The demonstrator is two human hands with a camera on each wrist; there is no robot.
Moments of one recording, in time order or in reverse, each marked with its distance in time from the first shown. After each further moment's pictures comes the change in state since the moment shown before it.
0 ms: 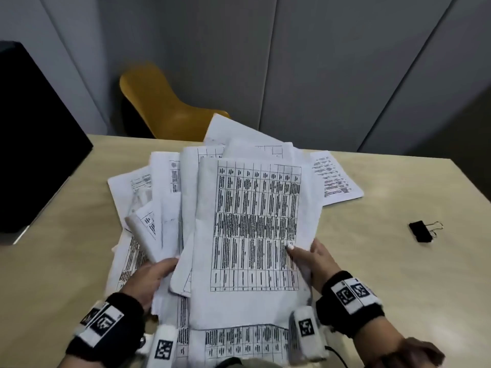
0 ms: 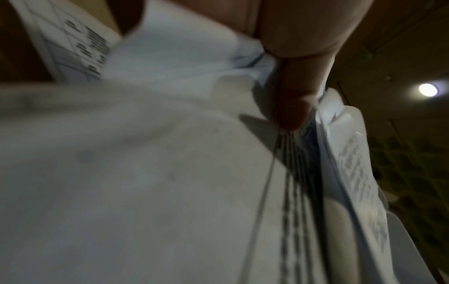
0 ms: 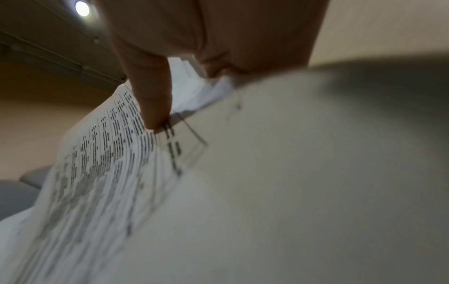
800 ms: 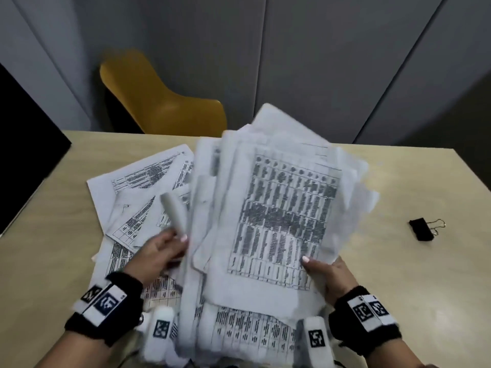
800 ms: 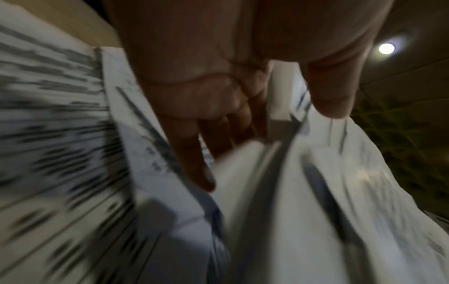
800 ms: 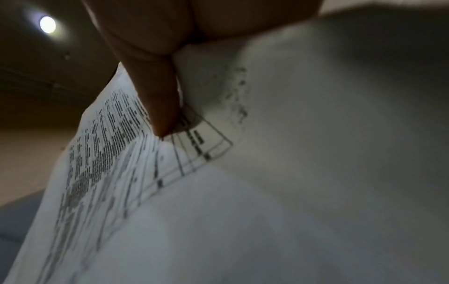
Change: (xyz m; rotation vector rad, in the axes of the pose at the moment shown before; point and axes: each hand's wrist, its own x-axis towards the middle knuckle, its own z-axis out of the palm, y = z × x) left_hand 0.043 0.022 0.029 0.317 -0.172 0.143; right_hand 0.009 0.011 -0.046 0.033 0.061 -0.070
